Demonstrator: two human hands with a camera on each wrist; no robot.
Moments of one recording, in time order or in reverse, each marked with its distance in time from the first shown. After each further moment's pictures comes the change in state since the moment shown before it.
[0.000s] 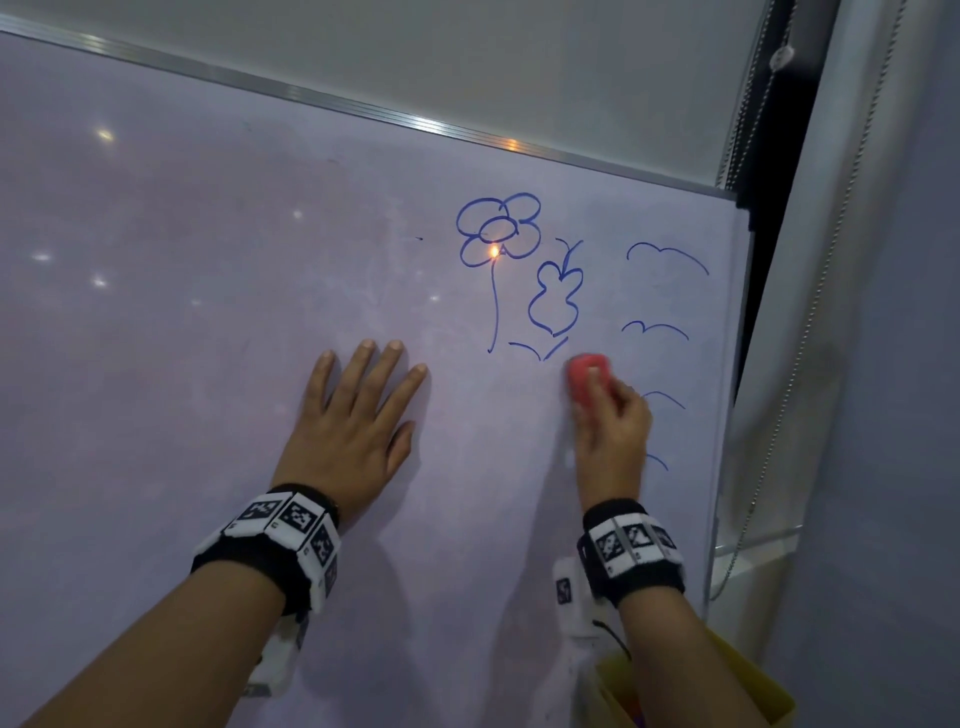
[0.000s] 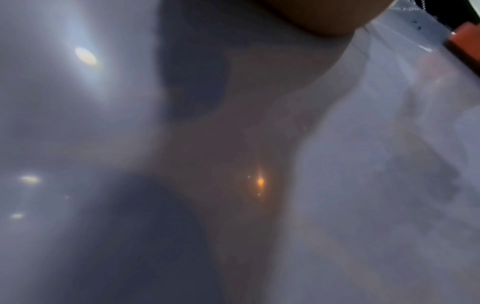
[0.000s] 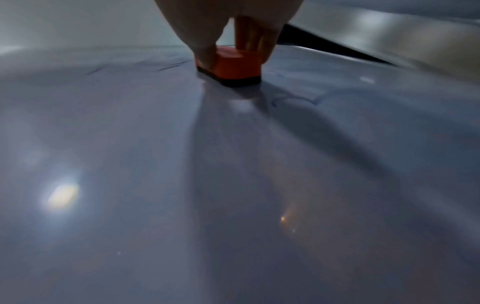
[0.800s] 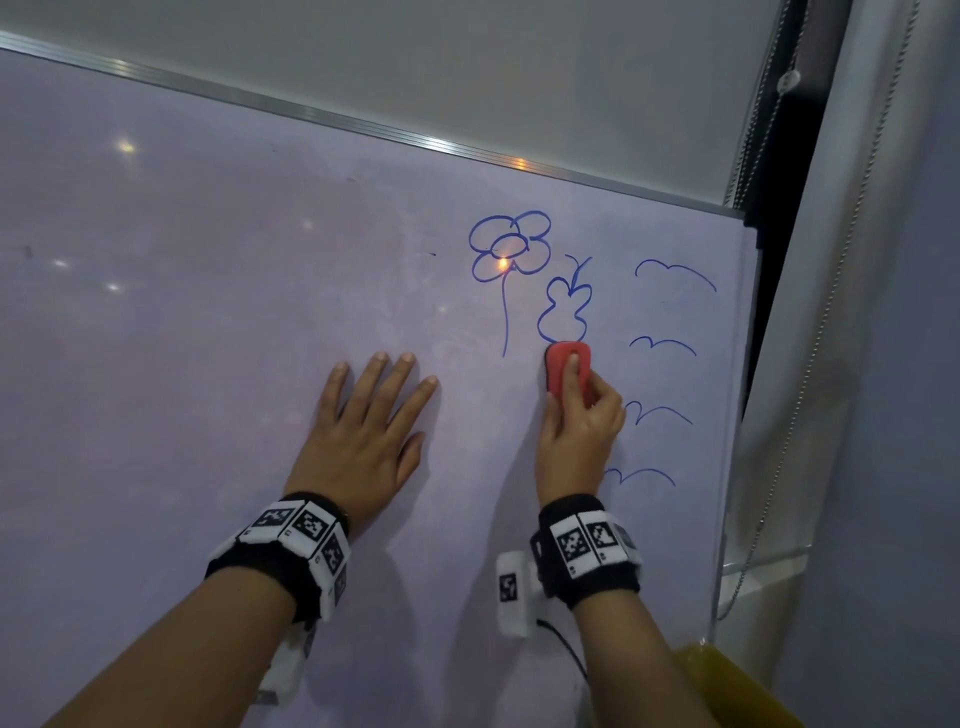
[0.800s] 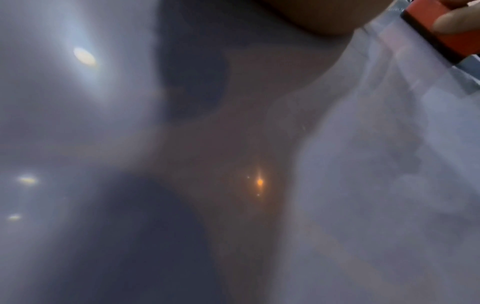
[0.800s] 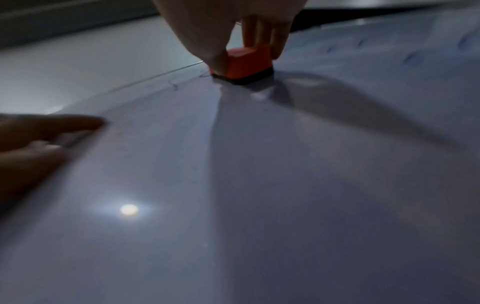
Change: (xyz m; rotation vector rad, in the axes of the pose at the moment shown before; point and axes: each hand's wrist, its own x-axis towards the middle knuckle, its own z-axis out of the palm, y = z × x) left_hand 0.000 0.001 0.000 -0.013 -0.027 -0.003; right_hand 0.000 -0.041 0.027 -0.102 0.048 -0.012
